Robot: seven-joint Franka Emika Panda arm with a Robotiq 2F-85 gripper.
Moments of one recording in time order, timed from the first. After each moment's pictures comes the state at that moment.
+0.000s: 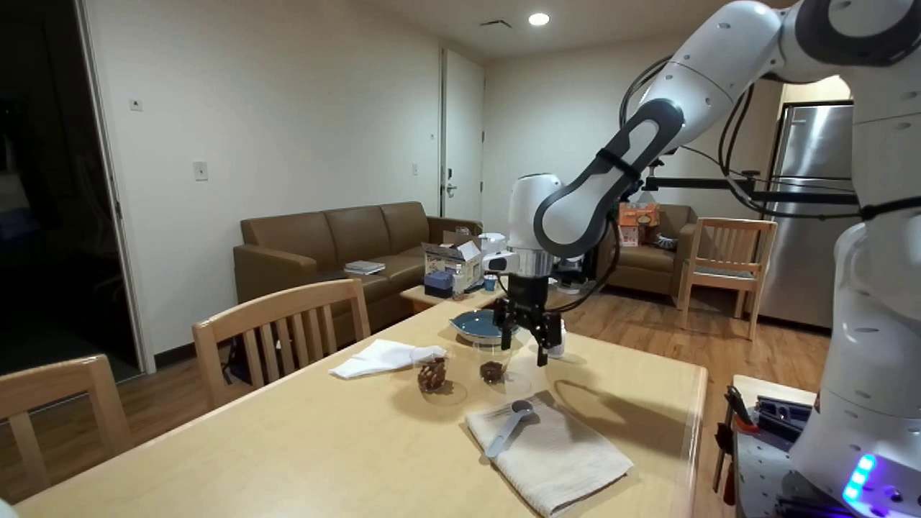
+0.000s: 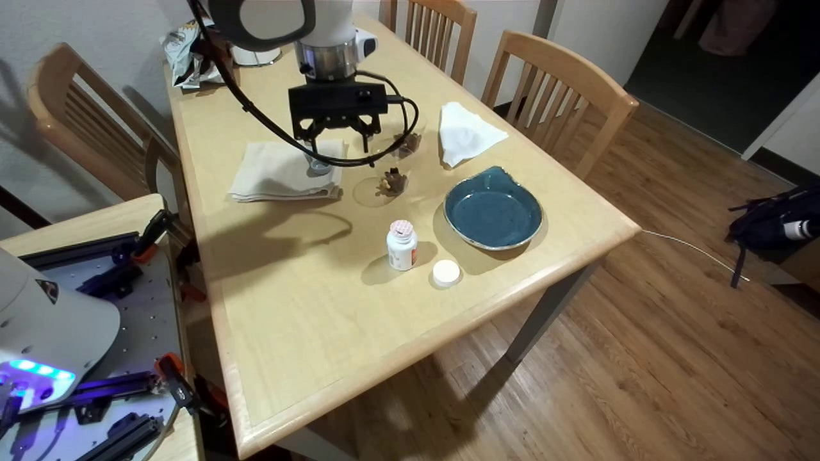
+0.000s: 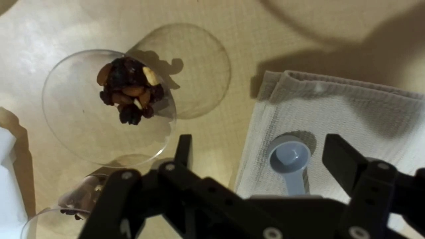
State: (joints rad) arm 0.10 0.18 0.07 -2.36 0.13 2.53 -1.18
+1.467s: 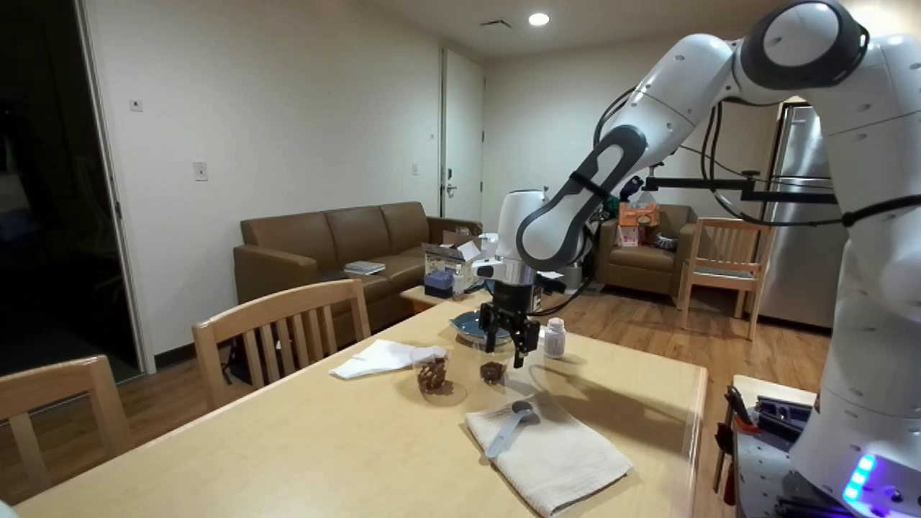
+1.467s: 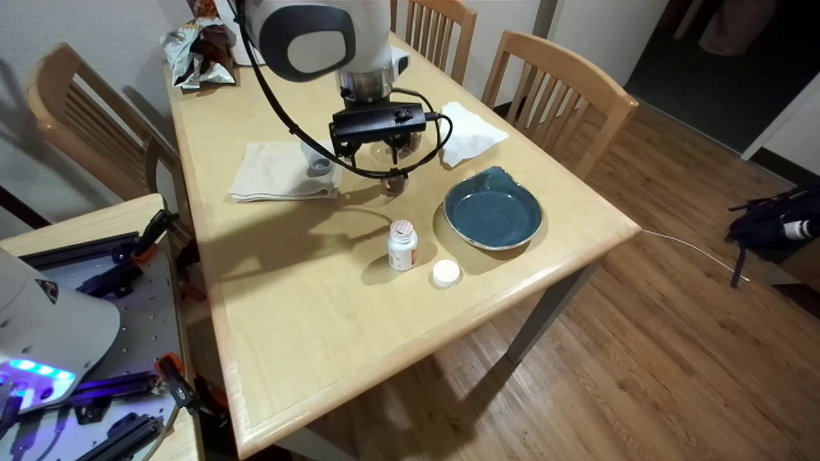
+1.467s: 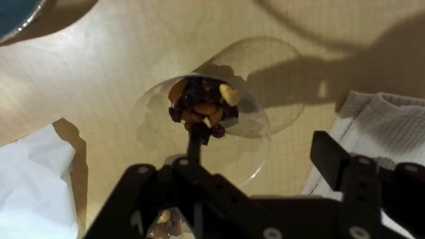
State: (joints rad) arm -0.03 0.33 0.14 -2.25 0.10 2.63 -1.25
